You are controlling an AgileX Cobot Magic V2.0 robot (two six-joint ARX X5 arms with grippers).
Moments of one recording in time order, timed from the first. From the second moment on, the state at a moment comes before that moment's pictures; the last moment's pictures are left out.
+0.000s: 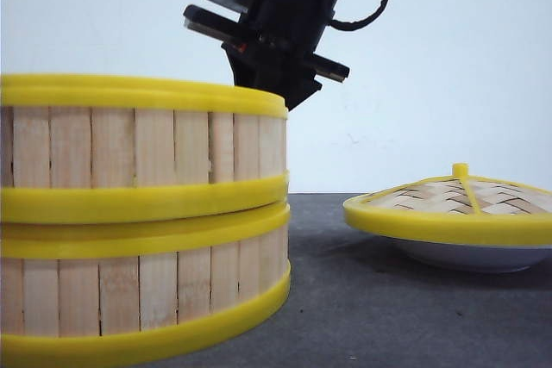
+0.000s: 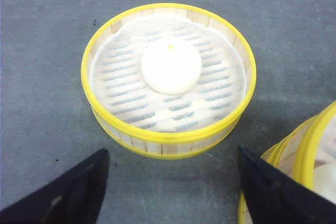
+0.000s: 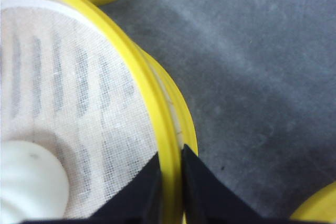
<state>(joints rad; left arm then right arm) -0.05 0.75 0.74 -0.56 -0.02 -0.05 0.75 1.79 1.49 -0.68 -0.10 0.15</state>
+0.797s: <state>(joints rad) -0.05 0.75 0.74 -0.56 -0.02 -0.05 0.75 1.79 1.49 -0.68 -0.03 0.15</state>
